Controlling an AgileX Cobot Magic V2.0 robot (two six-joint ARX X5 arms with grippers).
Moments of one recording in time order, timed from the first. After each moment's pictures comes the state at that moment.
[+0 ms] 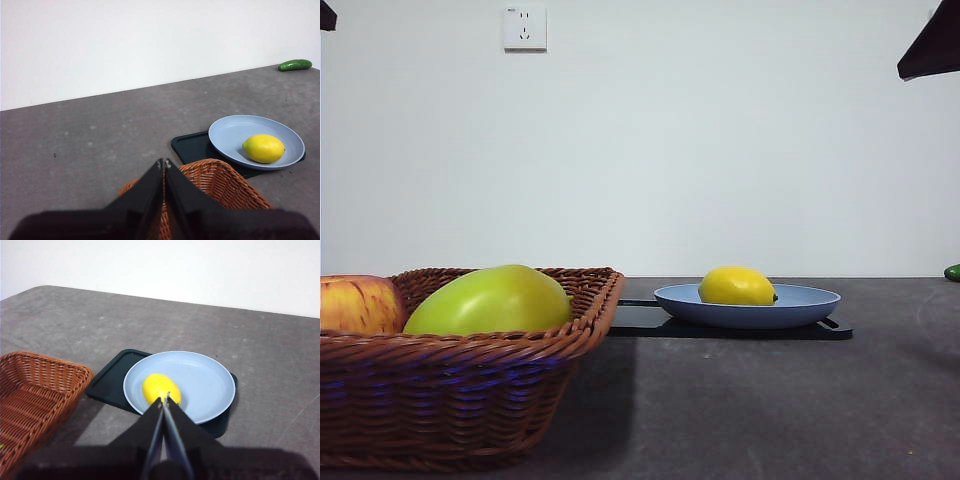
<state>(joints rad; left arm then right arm) -0.43 0.46 0.47 -0.16 -0.08 -0.02 0.64 0.53 0.42 -0.10 0.27 0.03</state>
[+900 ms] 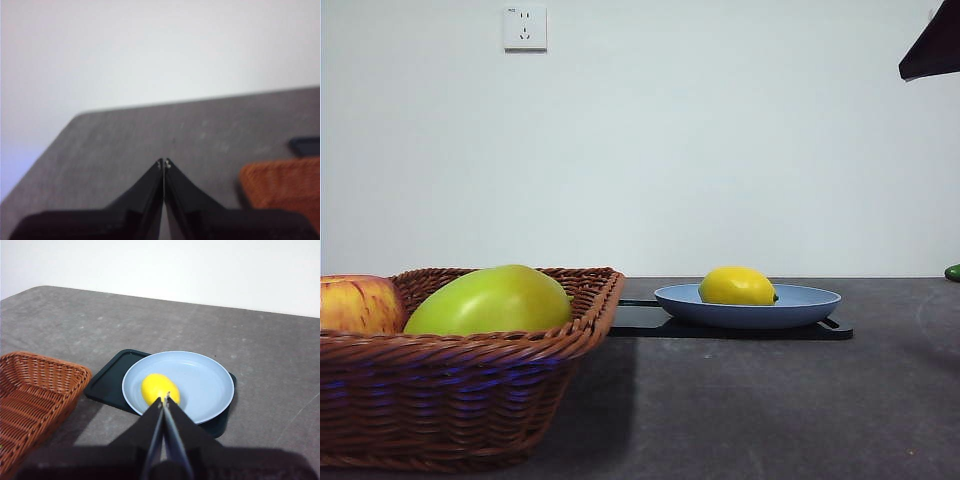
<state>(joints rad) -0.04 0.03 0.27 -0.30 -0.10 0.09 0.64 0.53 0.42 -0.10 0.27 0.03</state>
